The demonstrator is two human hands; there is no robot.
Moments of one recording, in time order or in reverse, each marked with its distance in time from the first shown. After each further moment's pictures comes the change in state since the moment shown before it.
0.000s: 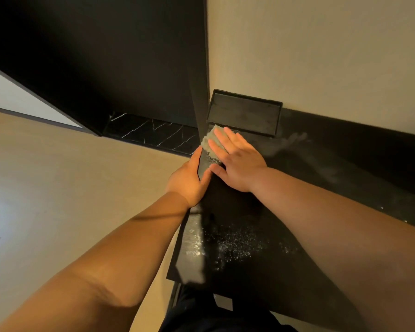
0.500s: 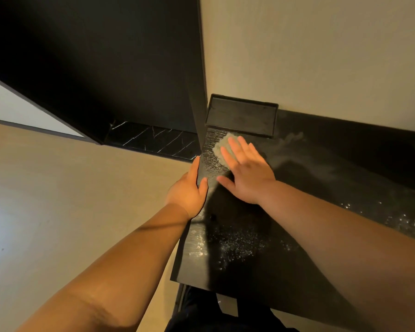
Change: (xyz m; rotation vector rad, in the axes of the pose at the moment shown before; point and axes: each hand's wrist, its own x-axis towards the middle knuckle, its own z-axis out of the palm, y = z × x) left_hand -0.025 -0.001 0.003 0.001 -0.034 -0.059; right_hand -0.036 0.000 0.015 -0.001 0.035 0.121
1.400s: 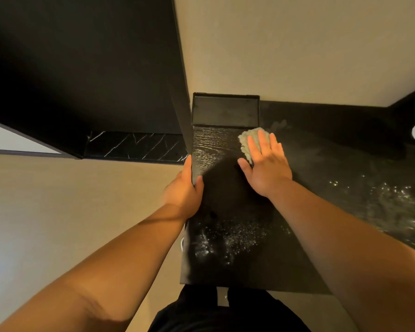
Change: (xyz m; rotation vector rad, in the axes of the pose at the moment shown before) left_hand 0.007 -0.001 -0.006 0.046 -0.057 -0.010; right_hand -0.036 0.018 0.002 0.083 0.035 0.513
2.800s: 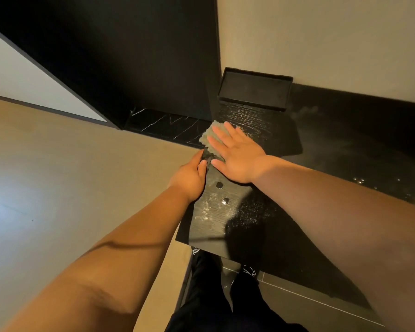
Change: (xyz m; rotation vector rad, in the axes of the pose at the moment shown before) left_hand -0.051 -0.018 0.020 -0.158 0.033 -0.087; right_hand -0.002 -0.067 0.005 -0.050 -0.218 -0.676
